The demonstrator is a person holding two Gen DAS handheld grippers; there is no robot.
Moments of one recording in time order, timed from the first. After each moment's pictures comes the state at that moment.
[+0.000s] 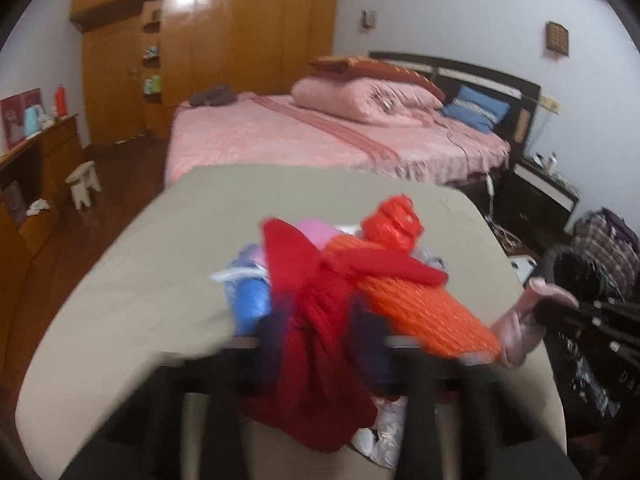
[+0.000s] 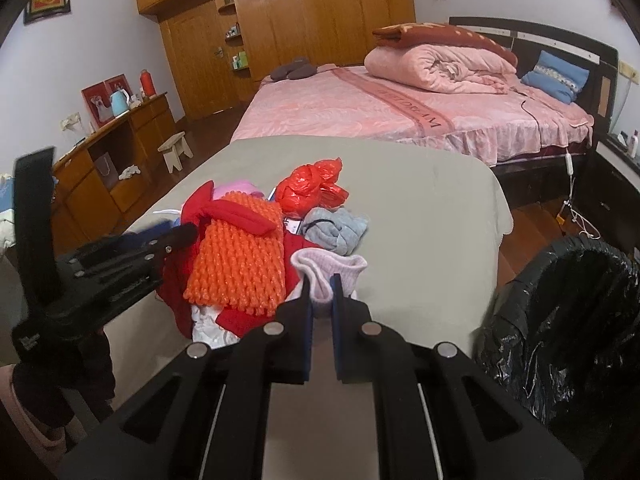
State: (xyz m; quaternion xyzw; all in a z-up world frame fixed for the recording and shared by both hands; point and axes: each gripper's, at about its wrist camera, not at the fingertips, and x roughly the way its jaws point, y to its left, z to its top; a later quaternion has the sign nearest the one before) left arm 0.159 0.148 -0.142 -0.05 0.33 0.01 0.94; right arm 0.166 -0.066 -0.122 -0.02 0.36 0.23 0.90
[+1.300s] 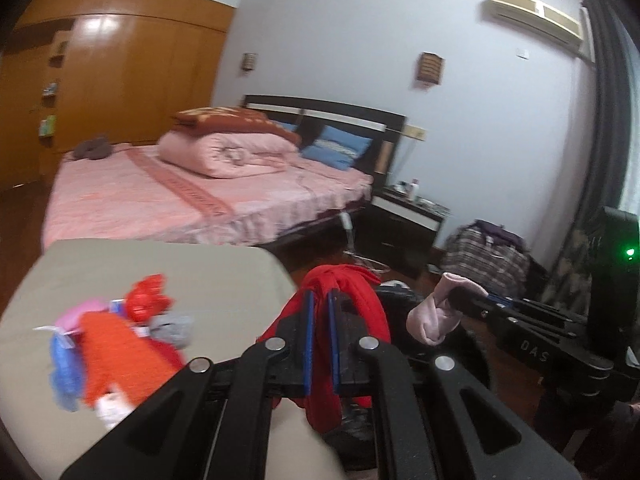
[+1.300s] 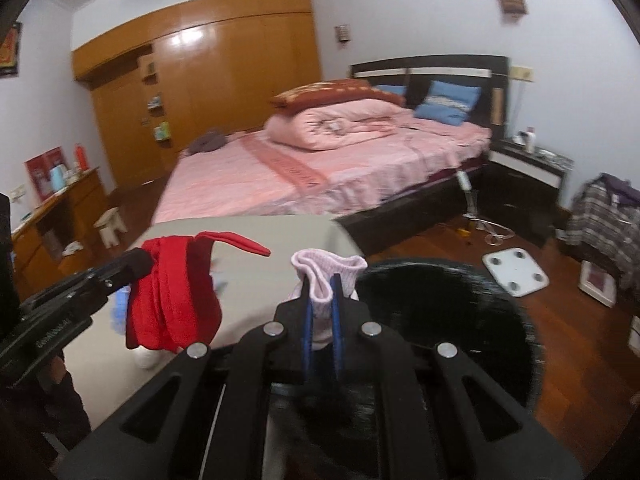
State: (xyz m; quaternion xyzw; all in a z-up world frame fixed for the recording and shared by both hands) left arm 0.111 -0.031 -0.034 -0.06 0.23 -0.22 0.95; right arm 0.093 -0.263 -0.041 0.04 0.28 0.06 0.96
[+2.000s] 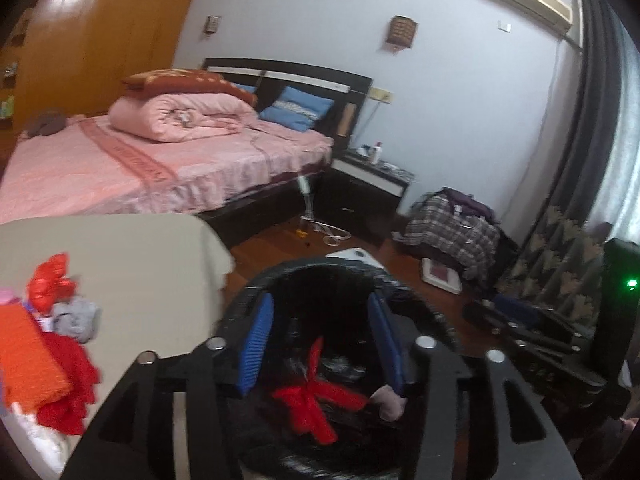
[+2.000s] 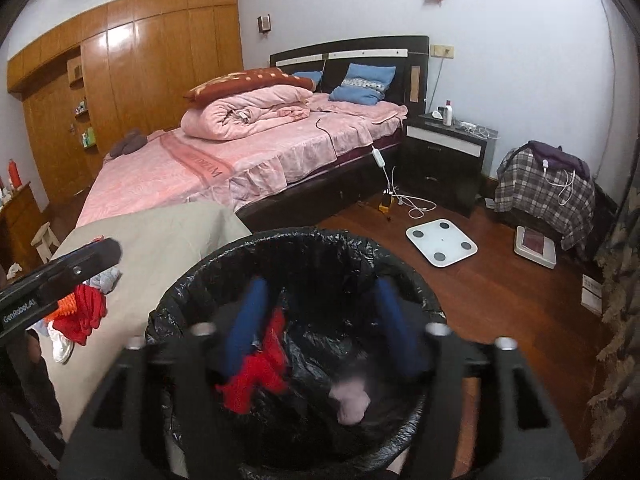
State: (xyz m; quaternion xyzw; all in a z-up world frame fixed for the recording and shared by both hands) left arm 0.155 -0.096 -0.069 -0.06 0.29 -0.27 0.92; right arm 0.082 -0.337 -0.085 0.04 0.30 -0.06 0.95
